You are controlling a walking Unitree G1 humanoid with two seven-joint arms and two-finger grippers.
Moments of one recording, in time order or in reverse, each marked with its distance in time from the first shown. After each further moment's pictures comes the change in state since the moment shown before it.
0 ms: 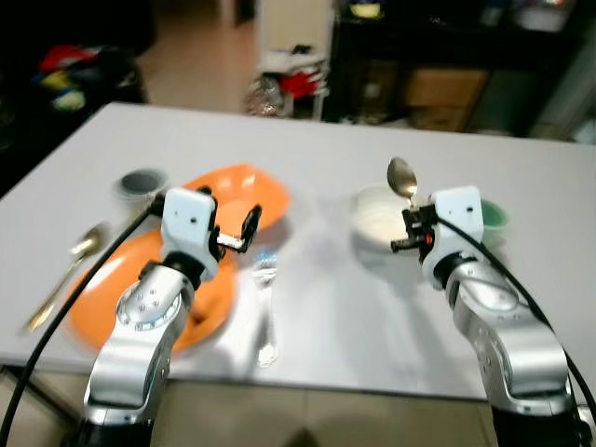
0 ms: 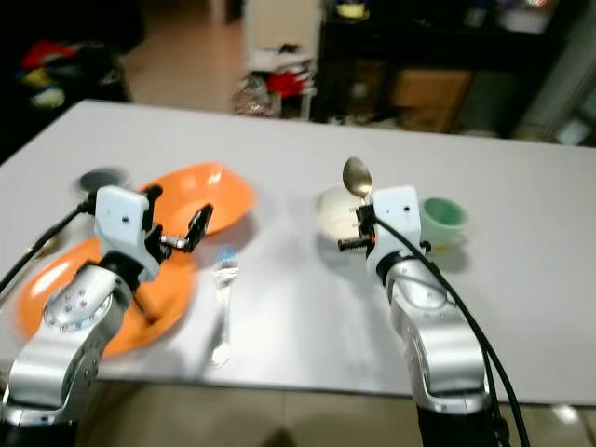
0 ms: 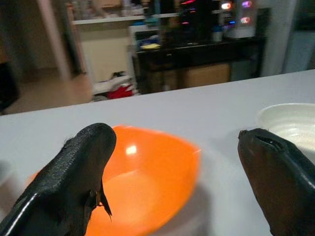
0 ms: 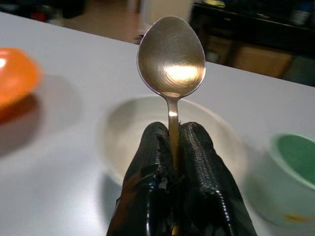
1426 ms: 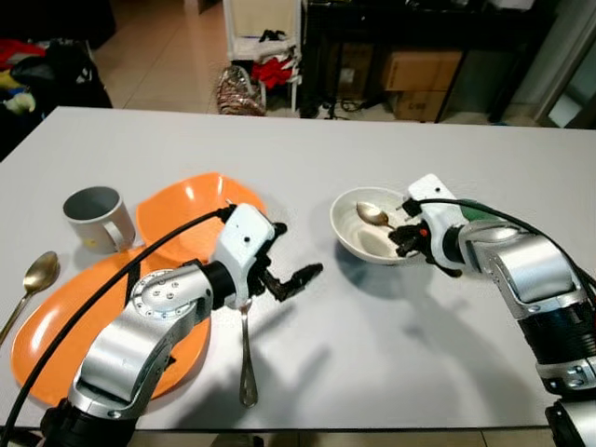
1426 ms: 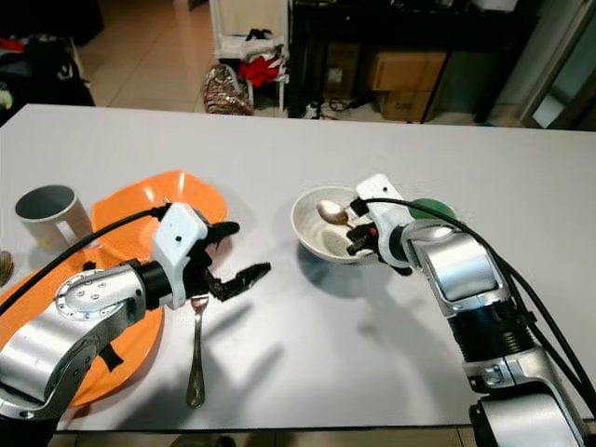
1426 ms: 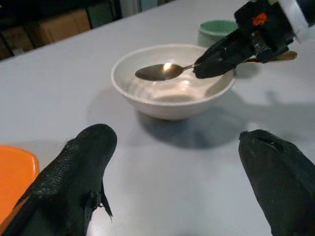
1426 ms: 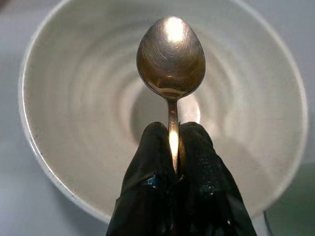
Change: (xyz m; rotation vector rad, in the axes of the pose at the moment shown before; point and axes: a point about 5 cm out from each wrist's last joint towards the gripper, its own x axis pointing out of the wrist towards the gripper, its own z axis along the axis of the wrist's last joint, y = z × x) left arm -0.006 -0.037 0.008 0.051 0.210 -0.572; right arm 0.047 -0.030 -0.004 -0.210 0.435 0.406
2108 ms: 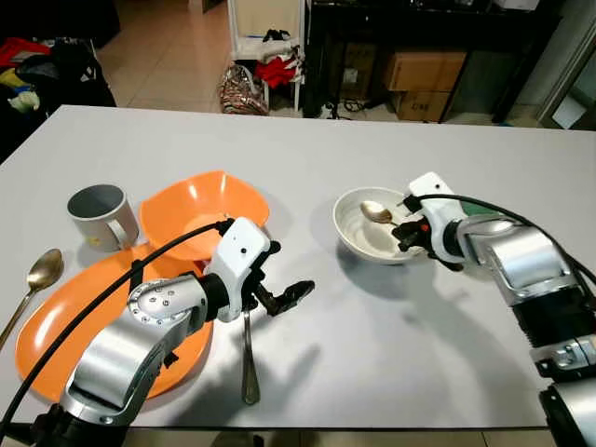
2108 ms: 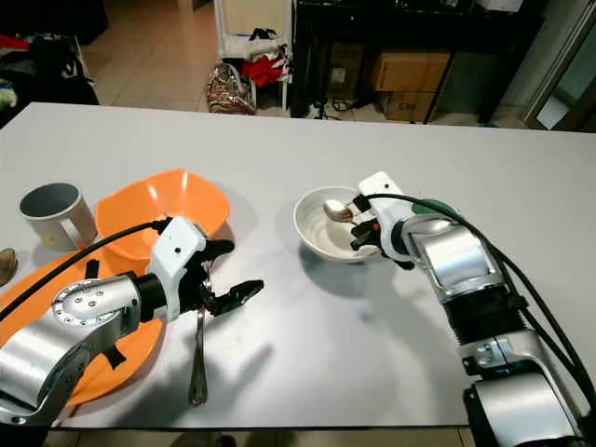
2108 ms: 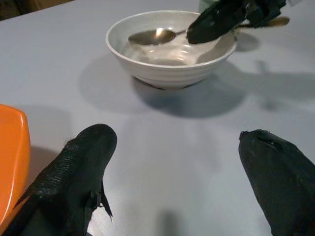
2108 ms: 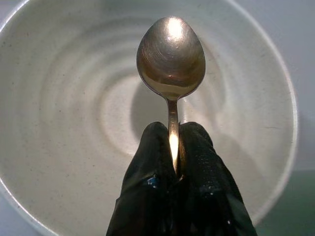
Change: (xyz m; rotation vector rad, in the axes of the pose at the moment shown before) left arm -0.005 -0.001 -0.014 -0.037 0.079 -0.017; right arm 0.012 -0.011 0.001 -0.016 0.016 -0.017
